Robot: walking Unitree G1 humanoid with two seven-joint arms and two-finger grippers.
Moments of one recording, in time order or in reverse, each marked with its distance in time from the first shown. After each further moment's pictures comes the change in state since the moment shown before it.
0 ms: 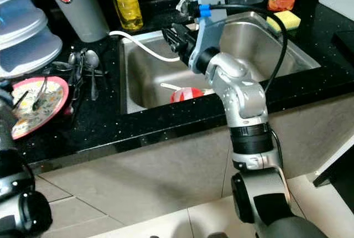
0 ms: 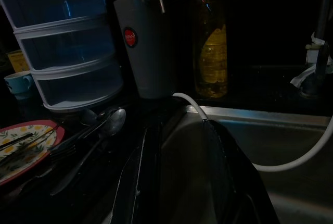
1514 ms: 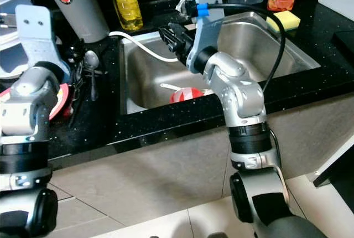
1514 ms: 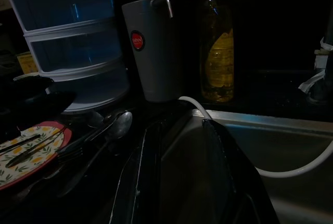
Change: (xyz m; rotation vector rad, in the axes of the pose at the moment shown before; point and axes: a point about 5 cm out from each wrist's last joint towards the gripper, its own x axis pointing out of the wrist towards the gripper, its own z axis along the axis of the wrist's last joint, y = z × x) left arm -0.068 -0.110 0.031 0.287 -0.366 -0.697; right arm 0.003 0.004 0.003 0.000 -0.009 0.031
